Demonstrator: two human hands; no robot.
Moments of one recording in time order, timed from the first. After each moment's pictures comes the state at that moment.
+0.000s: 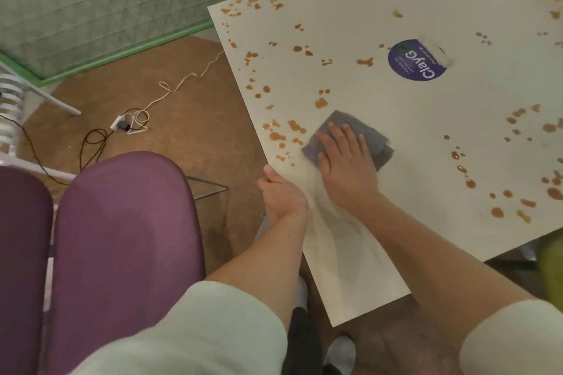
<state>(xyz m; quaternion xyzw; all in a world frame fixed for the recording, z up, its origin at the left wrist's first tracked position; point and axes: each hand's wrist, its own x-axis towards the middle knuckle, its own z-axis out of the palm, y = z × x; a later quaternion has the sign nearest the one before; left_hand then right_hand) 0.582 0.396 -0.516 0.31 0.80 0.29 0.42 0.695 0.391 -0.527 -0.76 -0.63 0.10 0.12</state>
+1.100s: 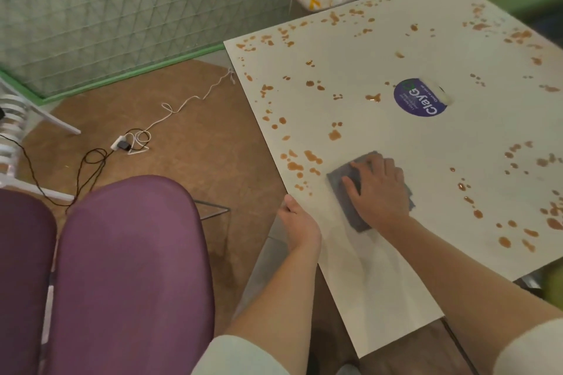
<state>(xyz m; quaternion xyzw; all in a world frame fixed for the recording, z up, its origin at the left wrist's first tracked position) 0.570 0.402 -0.517 0.27 0.73 0.30 0.55 0.713 0.392 -0.503 -0.82 -0.57 0.03 0.05</state>
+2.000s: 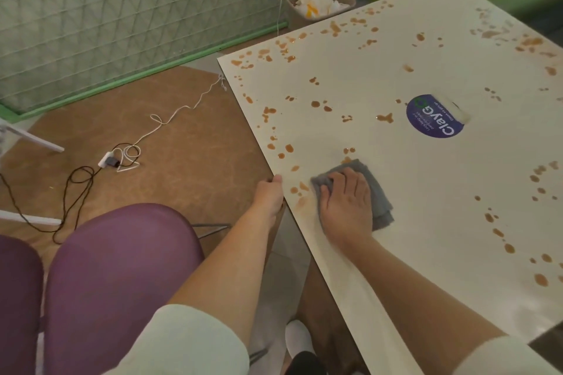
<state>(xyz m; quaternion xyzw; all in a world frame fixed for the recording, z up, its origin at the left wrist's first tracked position) 0.522 0.575 -0.526 0.37 0.67 0.16 0.62 0.639 0.472 -0.528 -0.85 -0.48 0.06 0.18</state>
